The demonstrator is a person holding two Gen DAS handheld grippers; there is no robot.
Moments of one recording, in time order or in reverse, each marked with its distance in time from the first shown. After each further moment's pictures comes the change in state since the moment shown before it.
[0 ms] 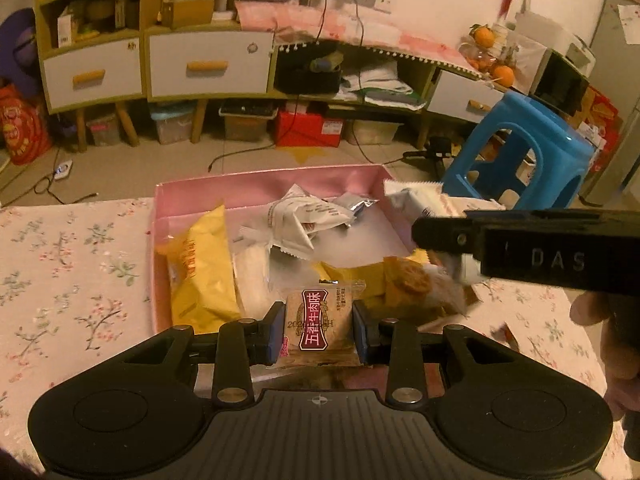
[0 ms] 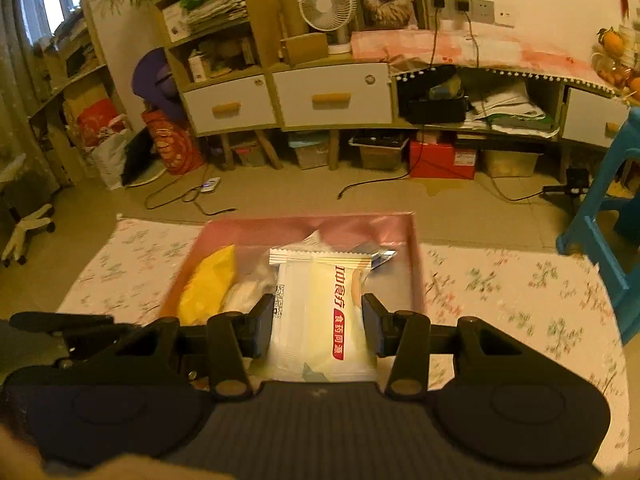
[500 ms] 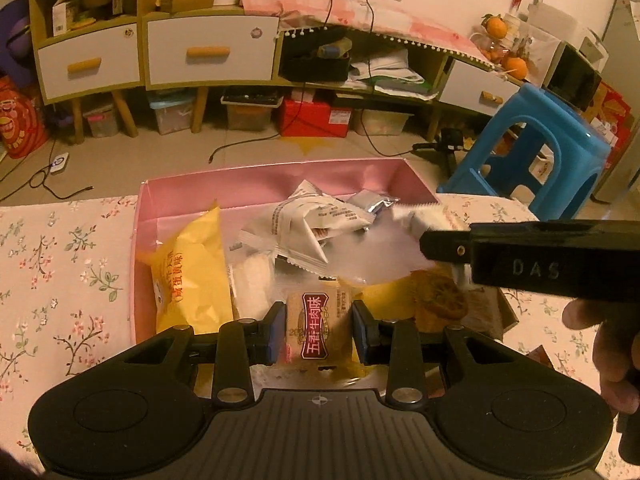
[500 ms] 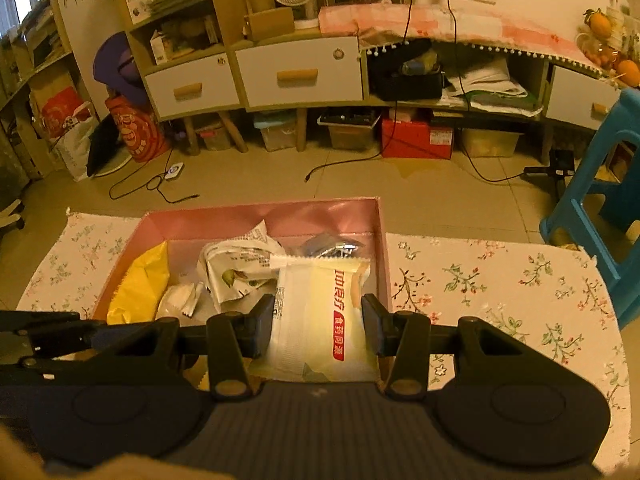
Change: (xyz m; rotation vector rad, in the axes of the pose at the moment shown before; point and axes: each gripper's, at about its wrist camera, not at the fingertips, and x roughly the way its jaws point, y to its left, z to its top) left arm 0.036 0.006 0.009 -0.005 0.028 0.014; right arm 0.034 -0.013 -0.003 0.025 0.071 -0.054
